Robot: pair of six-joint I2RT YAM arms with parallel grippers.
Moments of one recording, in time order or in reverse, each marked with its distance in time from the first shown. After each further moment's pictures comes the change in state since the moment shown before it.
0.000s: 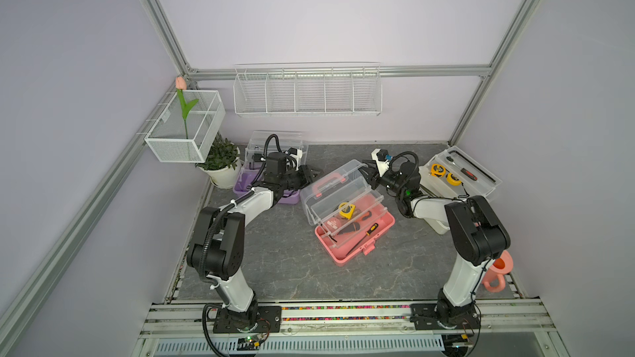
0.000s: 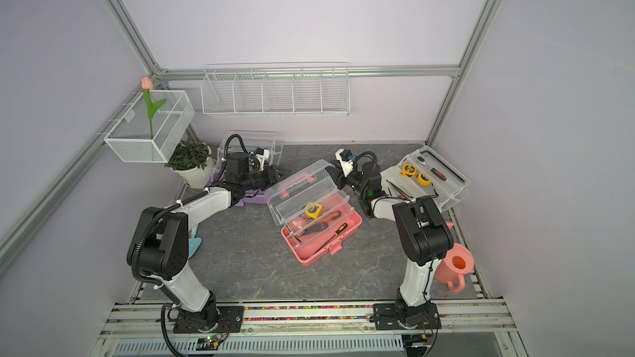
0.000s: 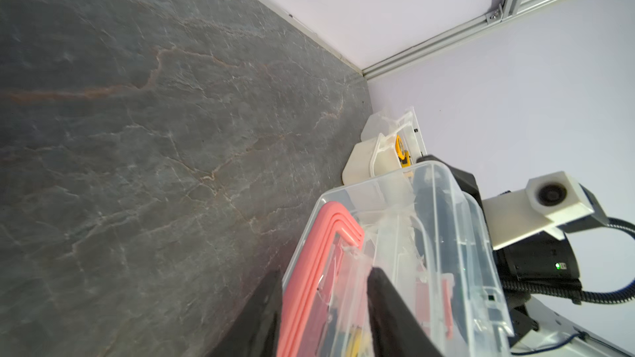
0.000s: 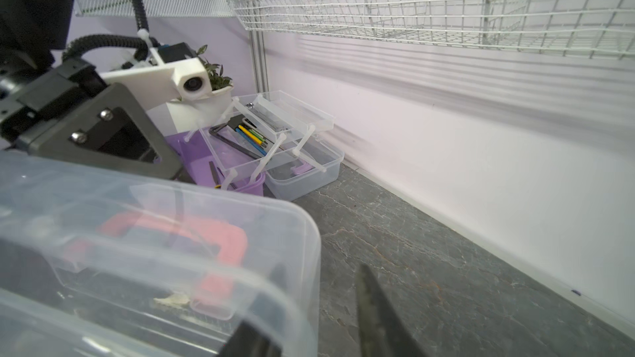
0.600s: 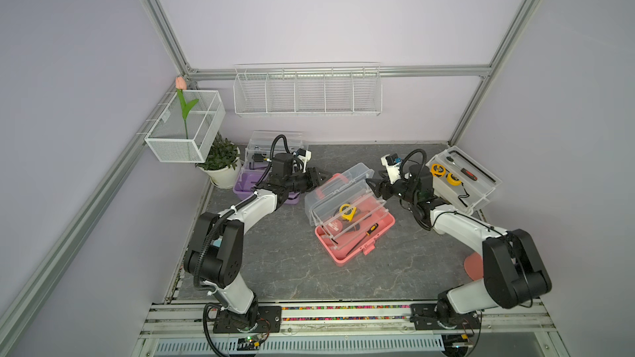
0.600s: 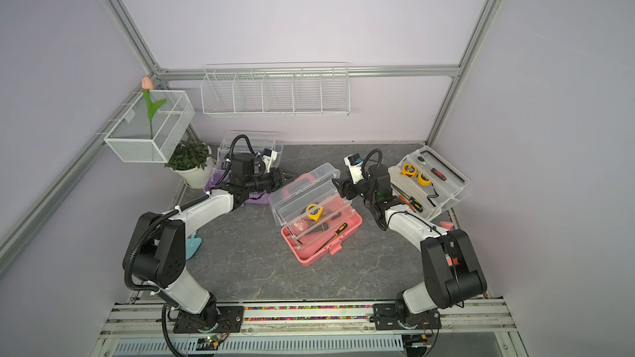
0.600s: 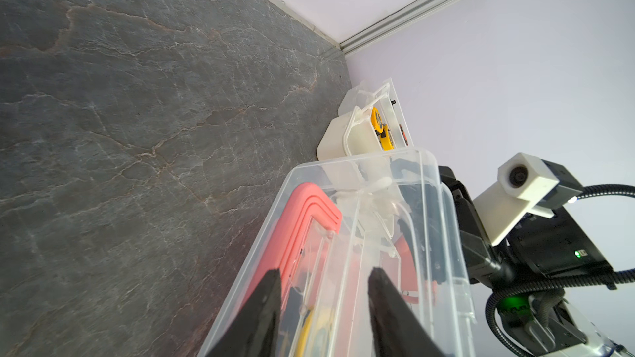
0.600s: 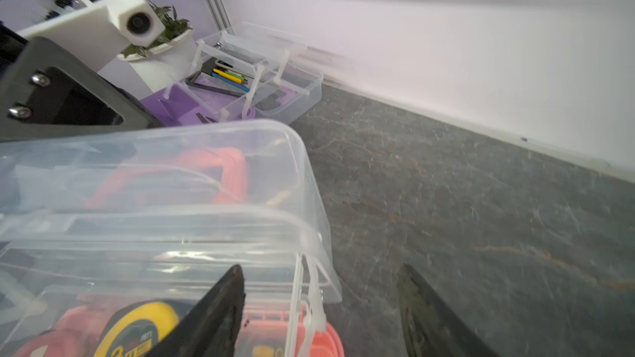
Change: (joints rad) left arm -0.063 -0.044 -0.004 -0.014 0.018 -0.009; right arm 0.000 -0.367 -0.094 -0.630 0.166 0.049
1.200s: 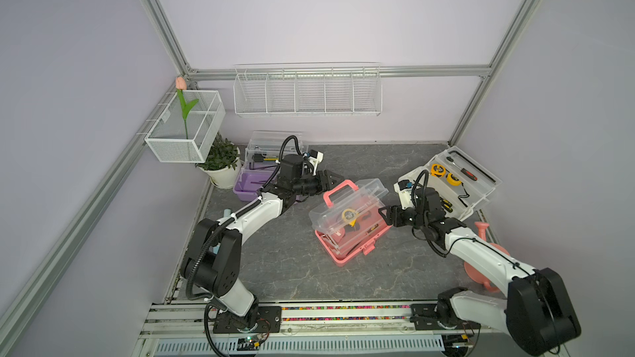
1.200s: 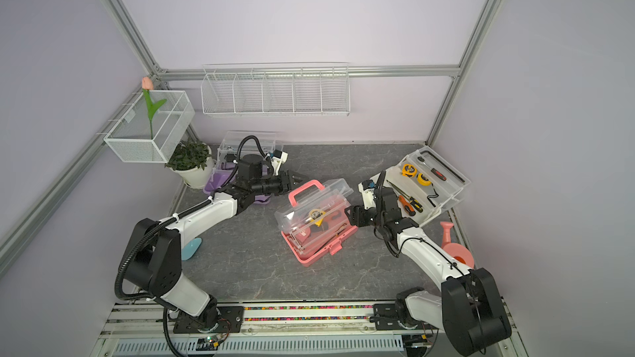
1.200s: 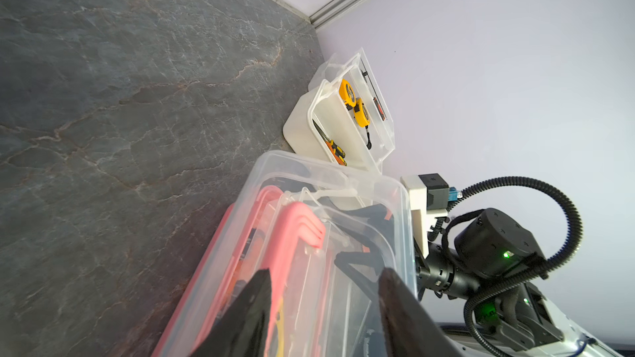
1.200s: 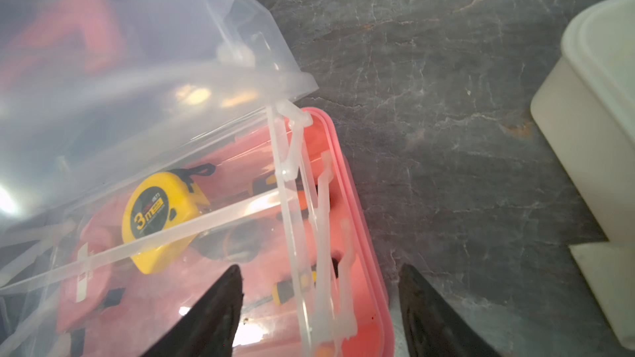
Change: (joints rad) left arm -0.101 -0.061 0.000 -0.023 -0.017 -0.004; right arm 0.000 -0.260 -0.211 -0.364 0.104 0.224
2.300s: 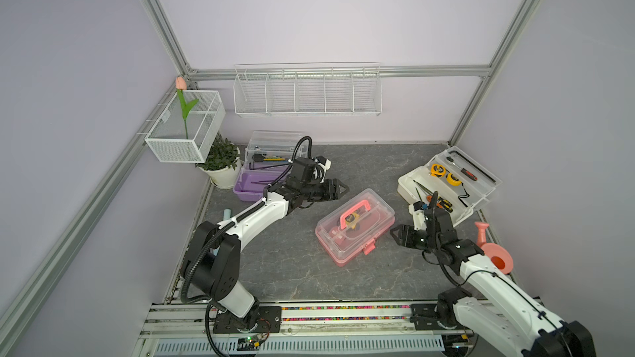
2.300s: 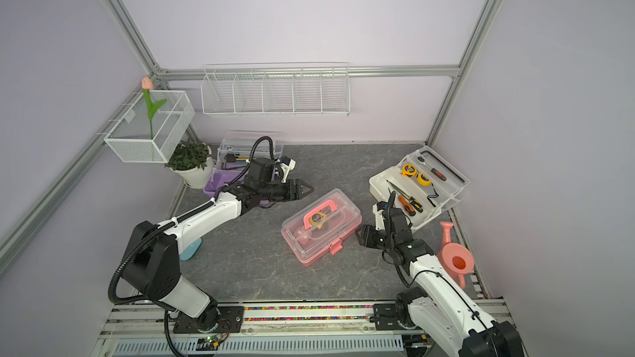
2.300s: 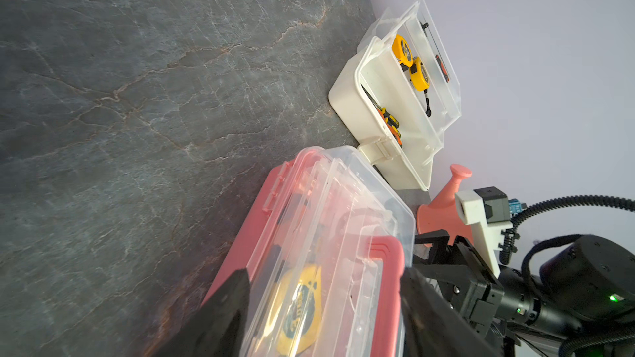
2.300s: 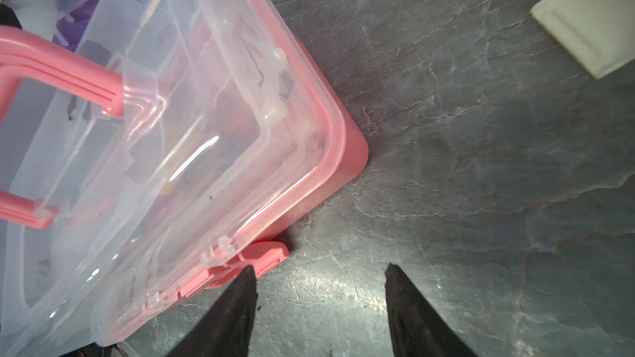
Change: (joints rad) left arm -0.092 -0.014 0.063 -0.280 -0.194 0.187; right arm 0.001 -0.291 -0.159 -0.252 0.016 0.253
